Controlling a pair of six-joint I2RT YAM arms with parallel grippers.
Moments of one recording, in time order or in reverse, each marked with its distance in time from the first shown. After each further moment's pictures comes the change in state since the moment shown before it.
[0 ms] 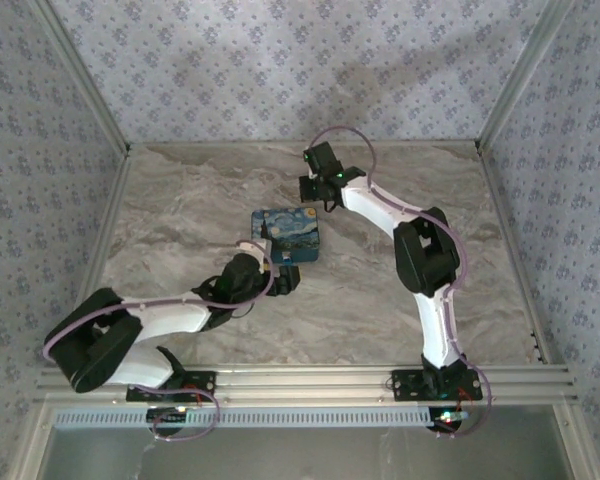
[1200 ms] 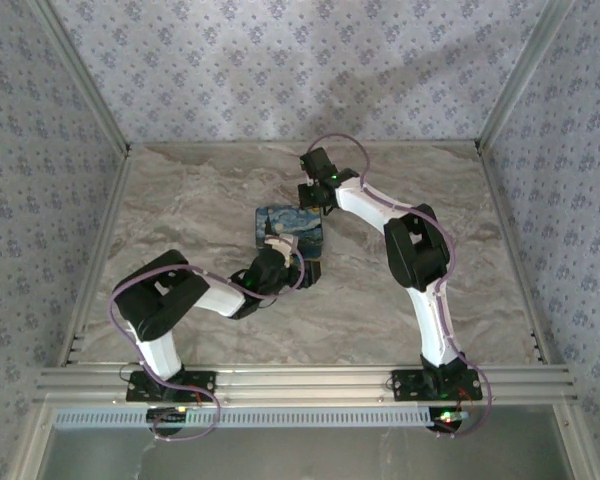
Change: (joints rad) left arm -0.032 0.394 0.156 0.309 0.024 0.063; right arm -0.001 0.080 0.038 -0.051 0.000 -0.029
